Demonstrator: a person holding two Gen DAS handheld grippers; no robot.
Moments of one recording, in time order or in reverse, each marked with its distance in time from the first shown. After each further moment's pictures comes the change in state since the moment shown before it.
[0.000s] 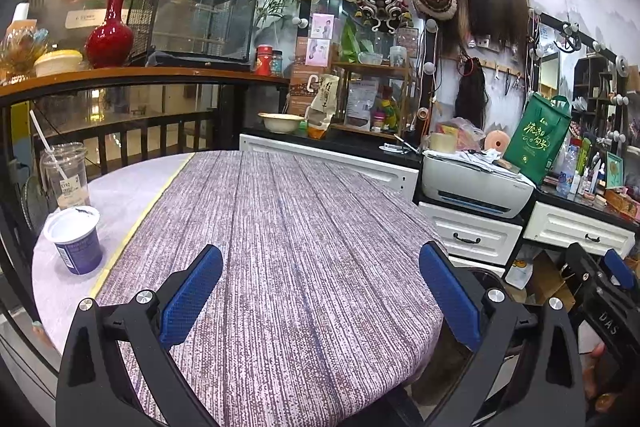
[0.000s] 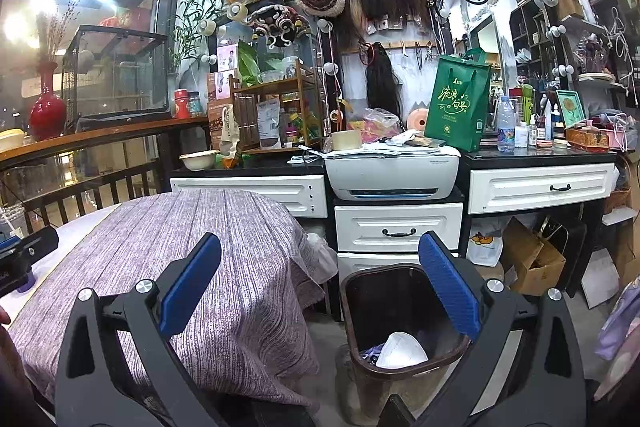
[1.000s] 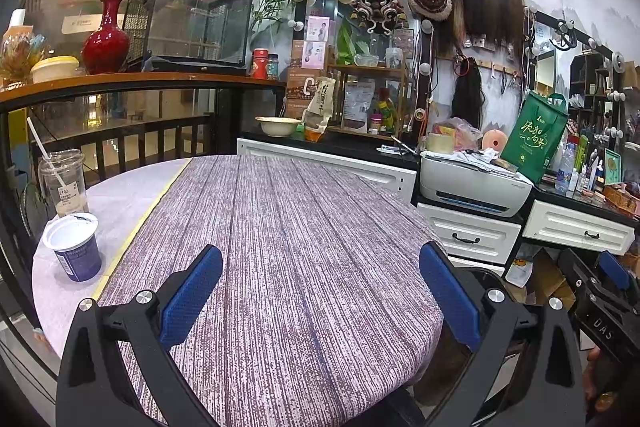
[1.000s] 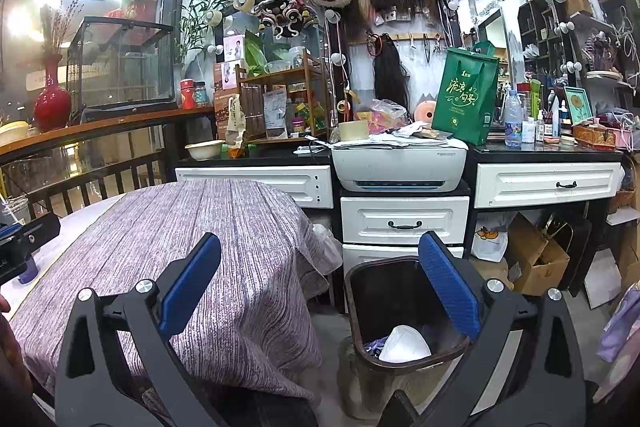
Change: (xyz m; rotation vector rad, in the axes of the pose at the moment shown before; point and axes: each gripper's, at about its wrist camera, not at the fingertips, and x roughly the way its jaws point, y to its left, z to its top) left arm -0.002 0.008 0.002 0.022 -0.008 -0.008; right arm 0.005 0.008 -0.004 -0.008 0.028 0.019
